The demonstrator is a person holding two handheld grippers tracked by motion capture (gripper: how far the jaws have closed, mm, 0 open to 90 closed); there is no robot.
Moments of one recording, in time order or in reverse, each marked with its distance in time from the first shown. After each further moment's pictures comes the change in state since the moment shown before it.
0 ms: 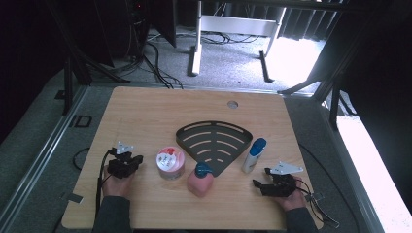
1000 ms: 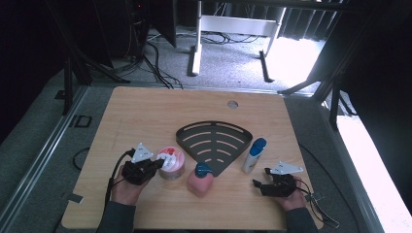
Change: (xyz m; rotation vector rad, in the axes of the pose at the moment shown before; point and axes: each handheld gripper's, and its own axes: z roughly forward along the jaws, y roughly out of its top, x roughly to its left) left arm -0.071 0.022 -0.030 -0.032 -0.197 0.251; right arm 0.000 0.000 0.000 0.000 0.000 -0.002
